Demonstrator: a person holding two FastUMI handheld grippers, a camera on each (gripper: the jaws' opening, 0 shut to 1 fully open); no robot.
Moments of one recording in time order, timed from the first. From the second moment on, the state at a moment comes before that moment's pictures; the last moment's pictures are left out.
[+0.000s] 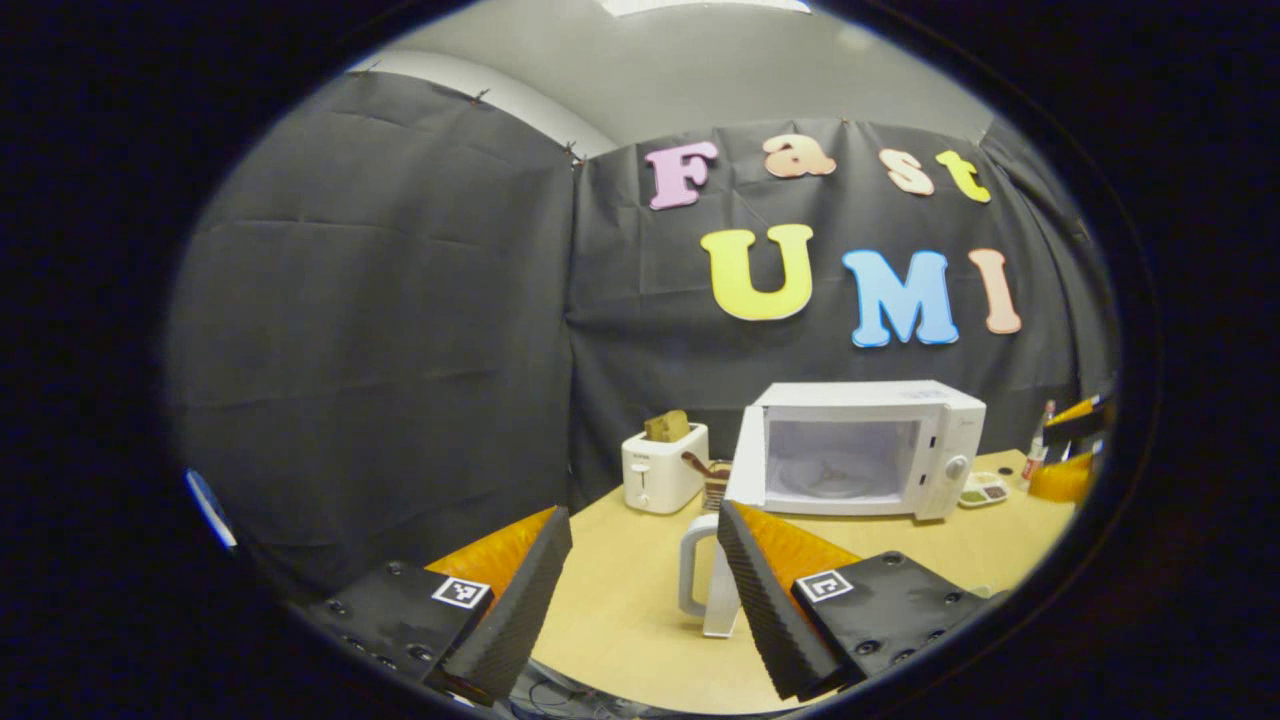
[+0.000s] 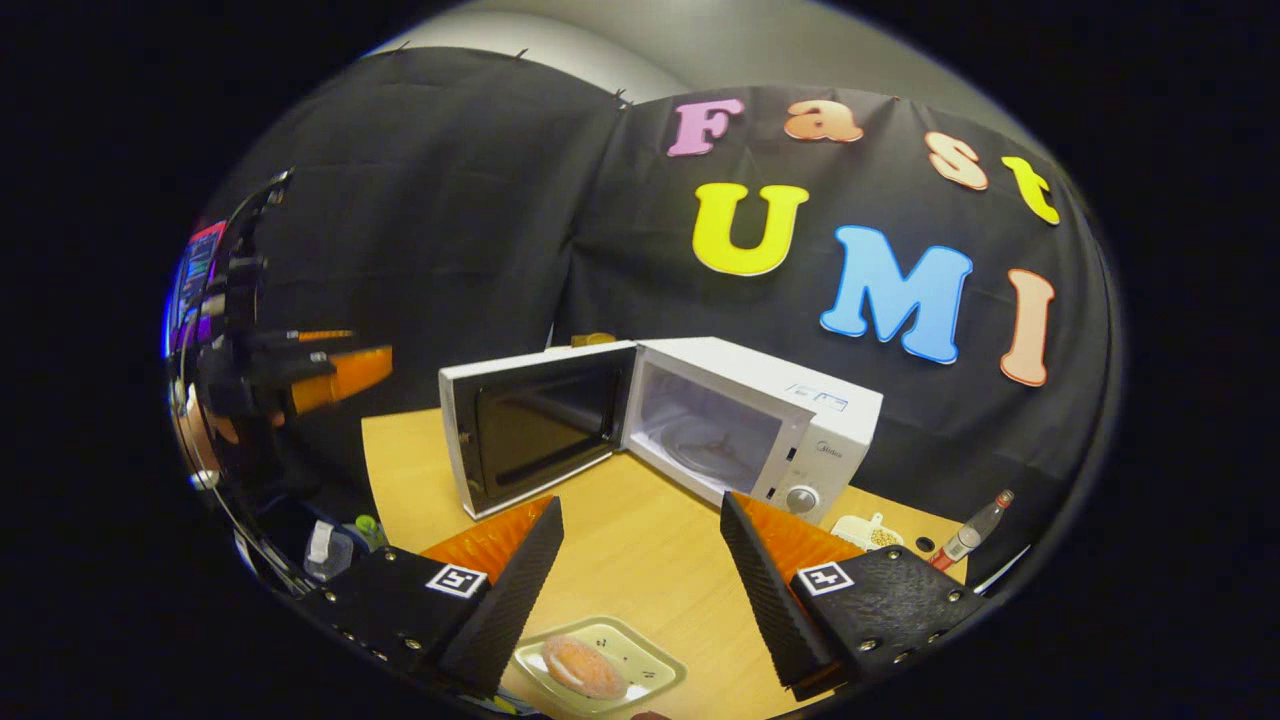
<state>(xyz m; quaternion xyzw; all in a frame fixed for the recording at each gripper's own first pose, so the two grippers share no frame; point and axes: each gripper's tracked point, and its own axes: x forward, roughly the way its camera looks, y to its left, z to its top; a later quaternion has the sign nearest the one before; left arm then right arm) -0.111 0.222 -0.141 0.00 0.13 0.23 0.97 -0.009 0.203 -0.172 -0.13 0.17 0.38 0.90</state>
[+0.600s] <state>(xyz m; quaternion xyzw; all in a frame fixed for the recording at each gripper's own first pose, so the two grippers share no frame) -0.158 0.184 -0.060 0.03 0.07 0.28 0.96 -0.069 0.188 -0.300 -0.23 0.25 0.50 0.79</state>
